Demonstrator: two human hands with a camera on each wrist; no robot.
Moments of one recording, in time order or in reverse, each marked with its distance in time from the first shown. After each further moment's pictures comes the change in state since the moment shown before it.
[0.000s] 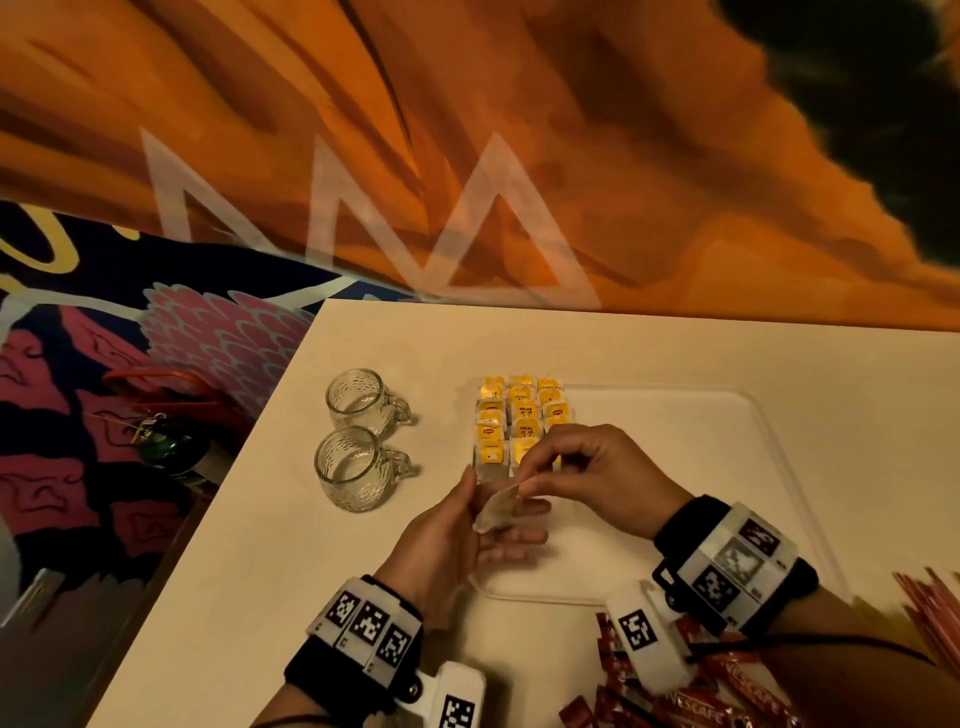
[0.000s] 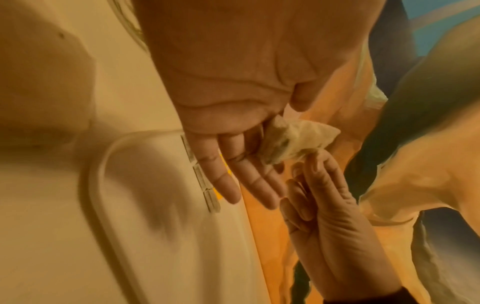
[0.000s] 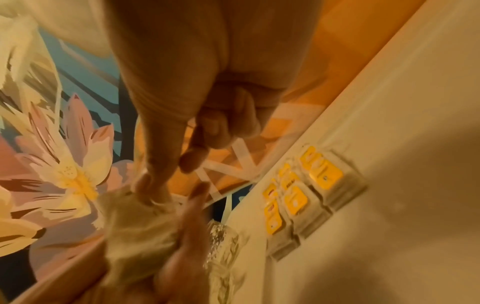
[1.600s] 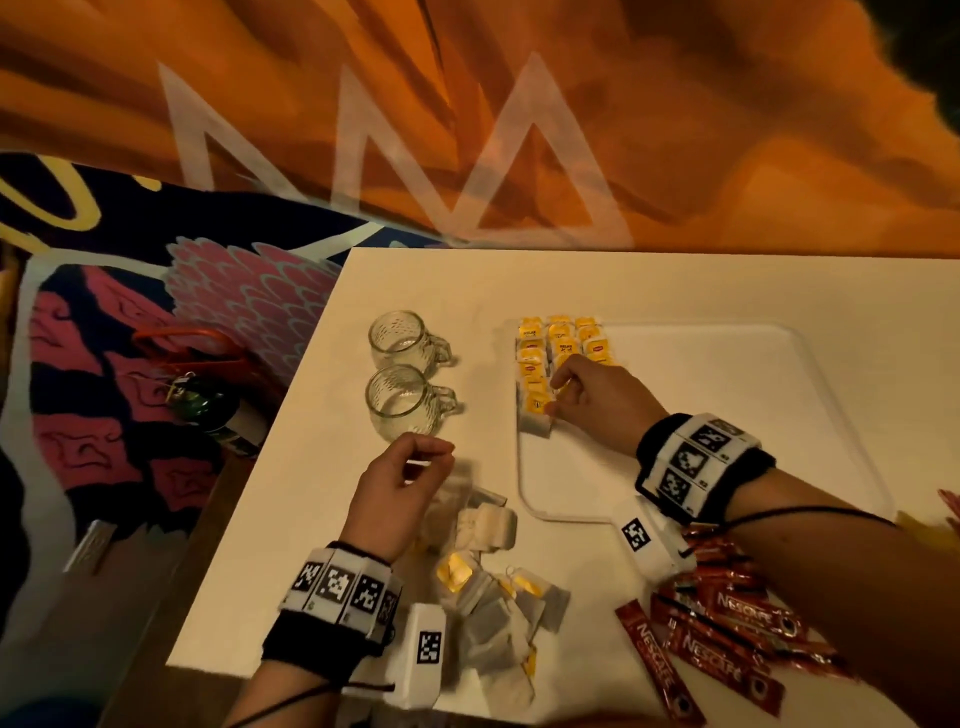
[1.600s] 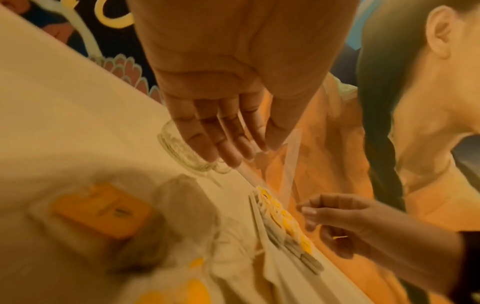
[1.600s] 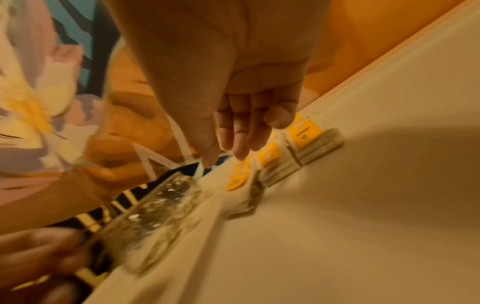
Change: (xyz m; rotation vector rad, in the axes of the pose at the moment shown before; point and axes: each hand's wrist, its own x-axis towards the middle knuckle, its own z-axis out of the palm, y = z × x) left_hand -0.047 -0.005 -0.098 0.717 0.459 0.285; right_hand 0.032 0.031 0.039 -0.561 0.051 0.322
